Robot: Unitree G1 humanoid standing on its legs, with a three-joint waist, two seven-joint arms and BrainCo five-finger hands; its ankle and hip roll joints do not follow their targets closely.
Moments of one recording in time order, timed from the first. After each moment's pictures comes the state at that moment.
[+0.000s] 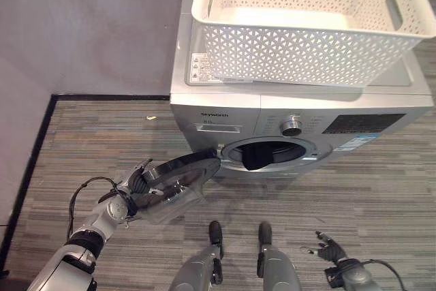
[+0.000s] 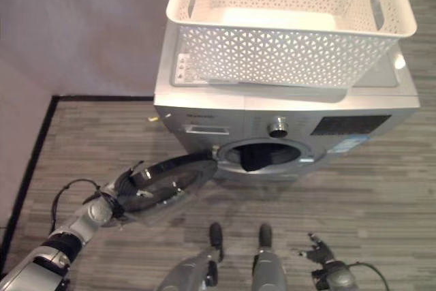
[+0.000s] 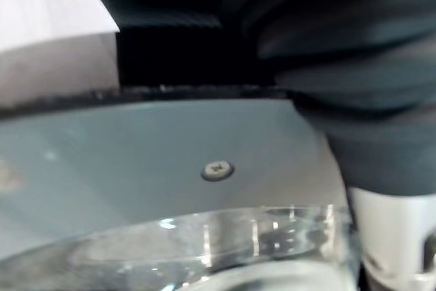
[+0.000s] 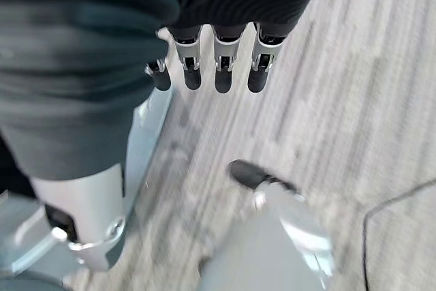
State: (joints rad) left arm -0.33 0.60 -0.41 0.85 0.30 -0.22 0.15; right arm 0.02 -0.43 0.25 1.00 0.14 -0.15 0.04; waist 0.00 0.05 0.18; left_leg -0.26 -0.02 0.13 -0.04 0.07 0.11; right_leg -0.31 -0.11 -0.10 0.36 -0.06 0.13
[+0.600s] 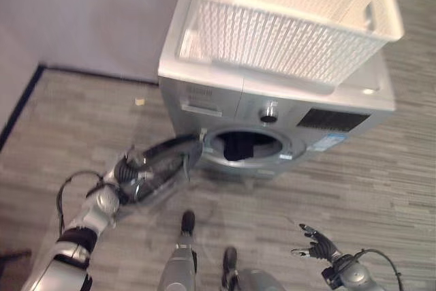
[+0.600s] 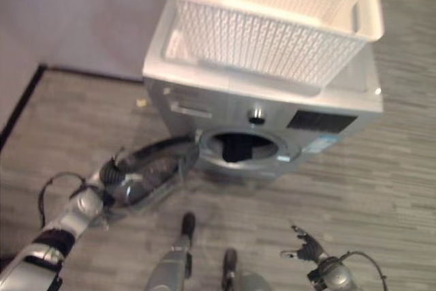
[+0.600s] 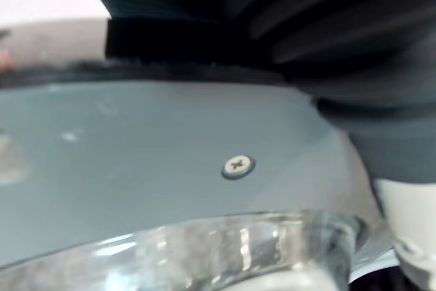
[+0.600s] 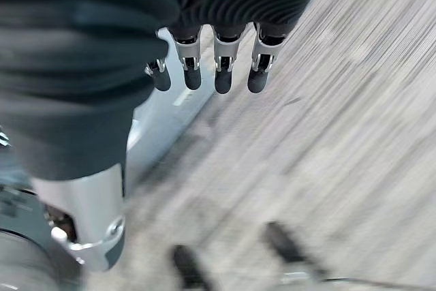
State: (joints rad) left arm -0.47 0.65 -0.30 0.80 0.28 -0.13 0.23; right arm 0.11 -0.57 0.32 0.70 0.02 -0.18 0.07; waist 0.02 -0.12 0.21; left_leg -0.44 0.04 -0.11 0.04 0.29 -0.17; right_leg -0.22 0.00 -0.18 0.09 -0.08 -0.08
